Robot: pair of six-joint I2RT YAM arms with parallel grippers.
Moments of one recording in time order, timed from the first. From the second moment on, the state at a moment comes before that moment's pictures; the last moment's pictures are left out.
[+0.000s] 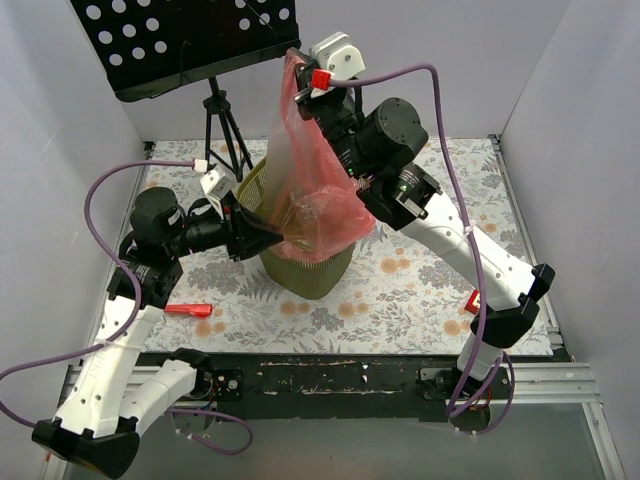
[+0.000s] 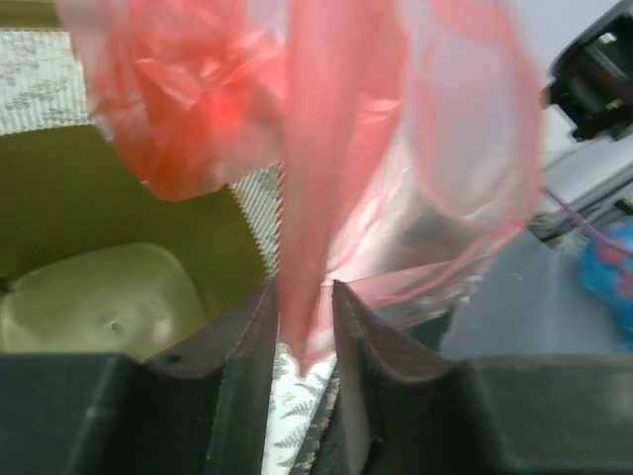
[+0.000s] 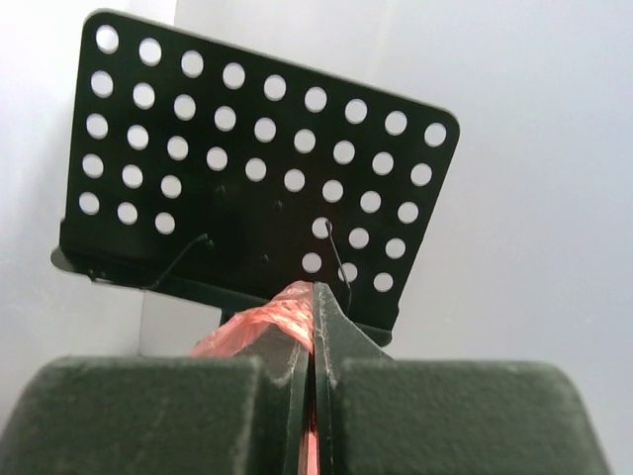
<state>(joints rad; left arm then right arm) -0.31 0.86 1.10 -0.38 0.84 -0.25 1.01 1.71 2.13 0.14 0.31 -0.43</state>
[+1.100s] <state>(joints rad) -0.31 1.22 1.68 -0.69 0.09 0.43 0.76 1.22 1.49 -0.05 0.23 -0.55</state>
